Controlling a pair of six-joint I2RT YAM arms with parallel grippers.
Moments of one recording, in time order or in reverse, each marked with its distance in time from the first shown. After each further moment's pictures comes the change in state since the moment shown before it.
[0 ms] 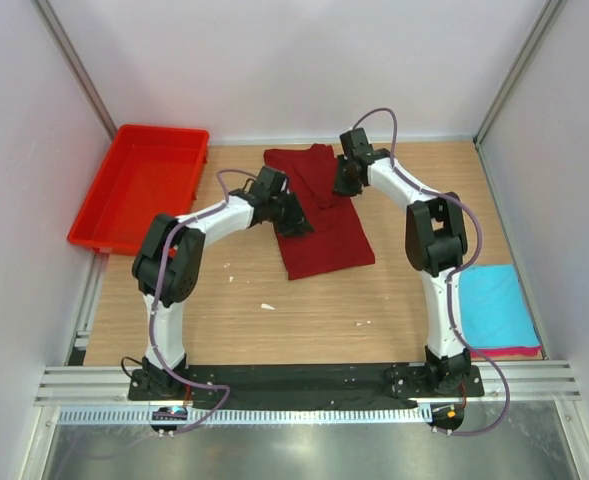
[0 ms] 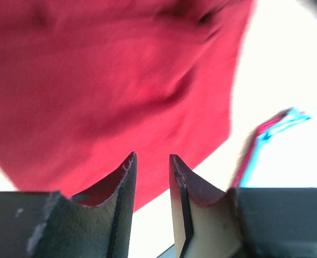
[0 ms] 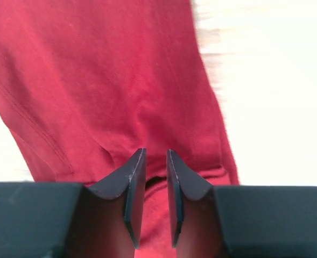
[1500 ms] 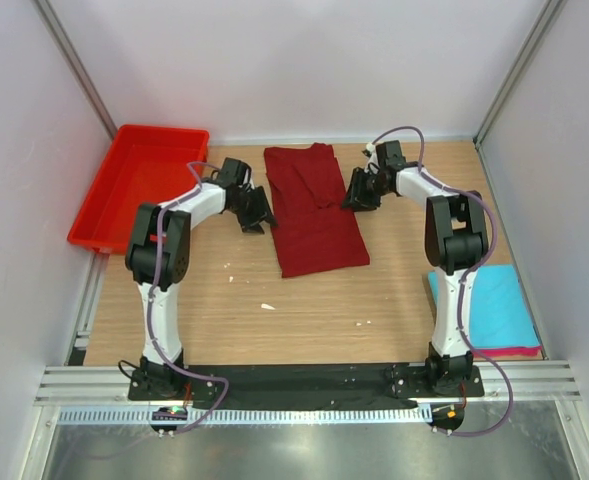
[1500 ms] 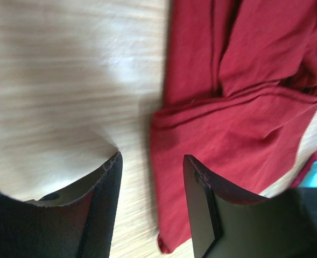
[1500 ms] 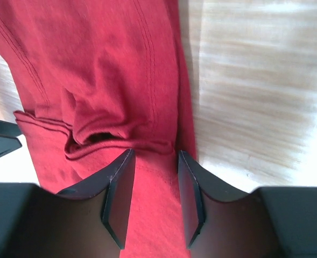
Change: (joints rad) left arm 0.236 0.096 0.094 -0.176 0.027 0.270; right arm -0.169 -0.056 -0.241 0.120 -0.455 -0.156
